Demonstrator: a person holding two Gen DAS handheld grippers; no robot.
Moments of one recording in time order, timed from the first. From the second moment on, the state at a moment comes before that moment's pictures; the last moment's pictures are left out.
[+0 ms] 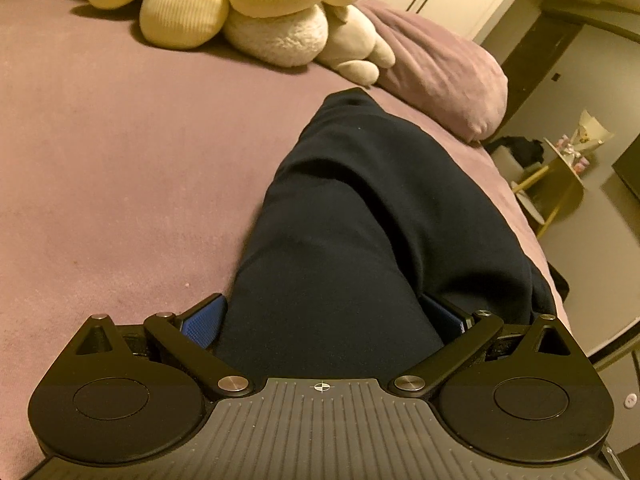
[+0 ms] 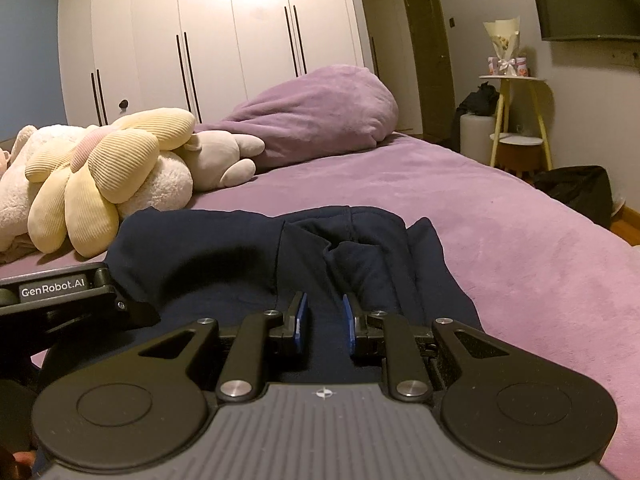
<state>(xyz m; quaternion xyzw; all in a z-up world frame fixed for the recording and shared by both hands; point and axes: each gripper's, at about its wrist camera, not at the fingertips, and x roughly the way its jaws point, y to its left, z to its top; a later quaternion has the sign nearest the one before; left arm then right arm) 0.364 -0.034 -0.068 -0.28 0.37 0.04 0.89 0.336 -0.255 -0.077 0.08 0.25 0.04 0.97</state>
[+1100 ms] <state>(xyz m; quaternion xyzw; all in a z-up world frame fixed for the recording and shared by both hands) 0.356 0.044 -0.081 -0.43 0.42 -0.16 0.78 0.326 -0.408 -0.114 0.42 0.44 0.15 0.78</state>
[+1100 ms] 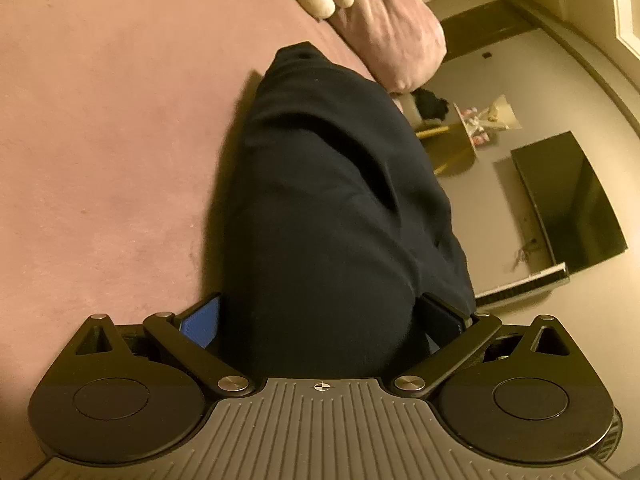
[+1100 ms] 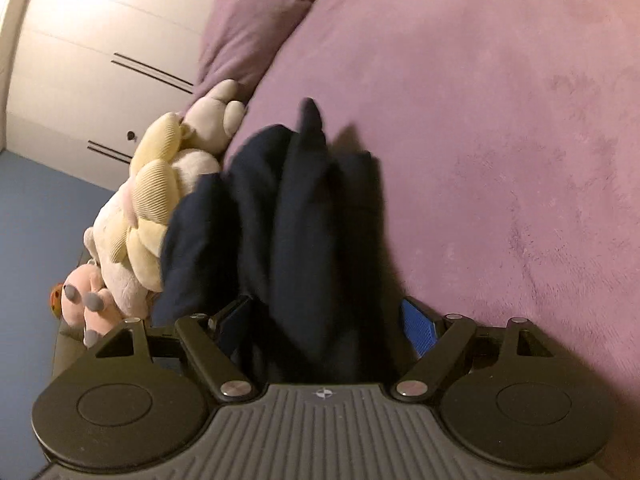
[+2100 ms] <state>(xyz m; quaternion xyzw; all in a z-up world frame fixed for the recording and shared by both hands) 0.310 0.092 0.000 -0.28 0.35 -0.03 0.90 0.367 -0.234 -0.075 0.26 0.43 0.13 0.85</state>
